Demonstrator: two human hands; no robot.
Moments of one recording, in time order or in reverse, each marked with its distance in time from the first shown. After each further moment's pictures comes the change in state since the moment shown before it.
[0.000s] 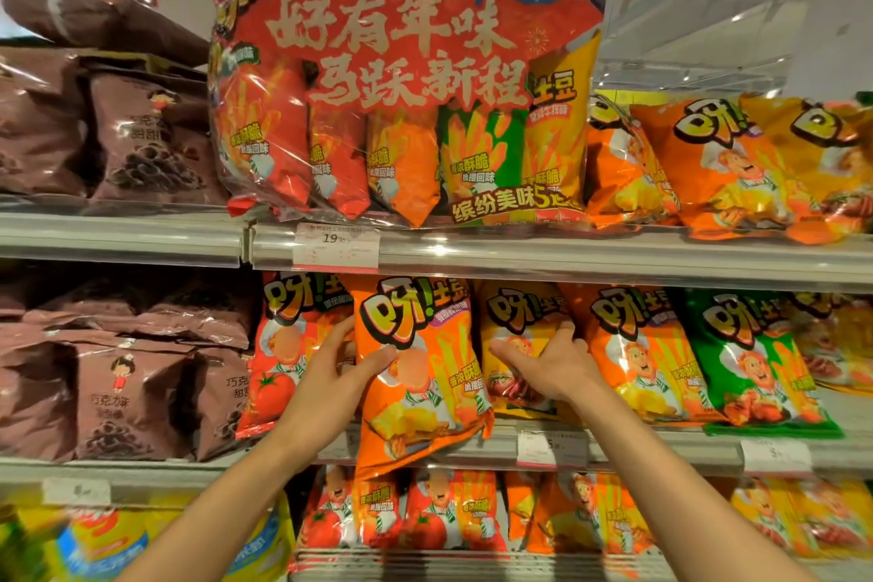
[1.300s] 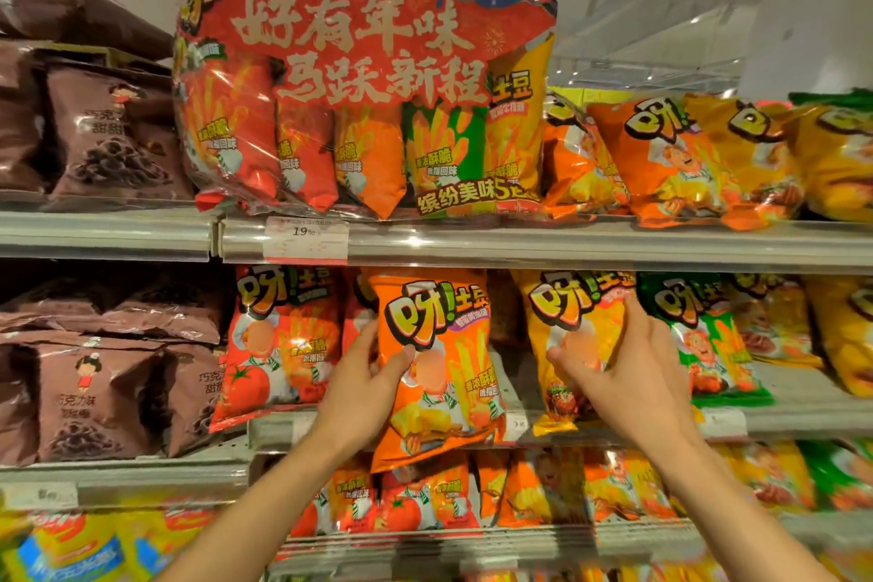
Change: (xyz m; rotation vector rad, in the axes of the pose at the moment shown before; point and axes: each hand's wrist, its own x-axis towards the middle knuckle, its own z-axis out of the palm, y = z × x) left_hand -0.011 0.004 0.058 0.134 -0.006 0.069; right_hand -0.074 0.074 -0.060 -0.077 0.529 -0.192
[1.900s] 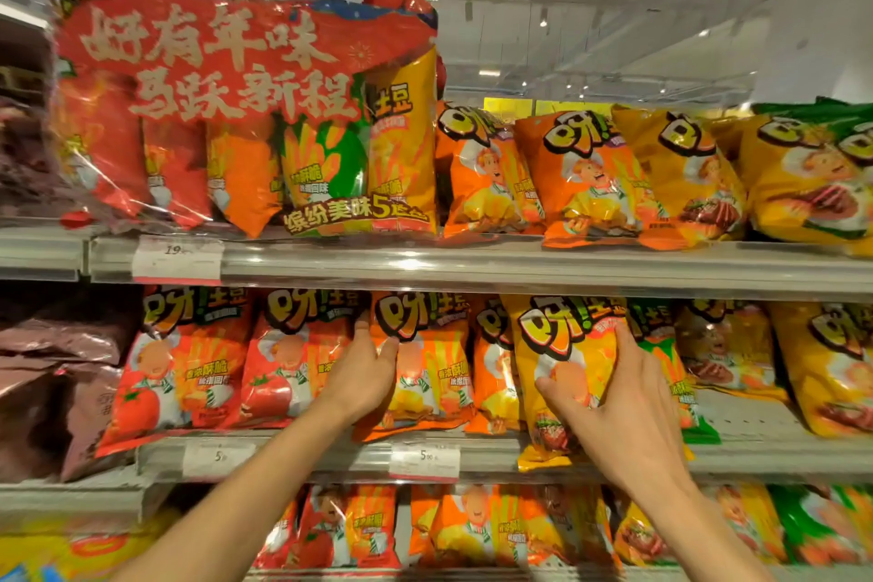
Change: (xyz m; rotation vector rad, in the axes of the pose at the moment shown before) left_hand 0.076 0.007 0.119 0.391 0.014 -0.158; right_hand 0.041 0.104 -0.018 0.092 -0.032 -0.027
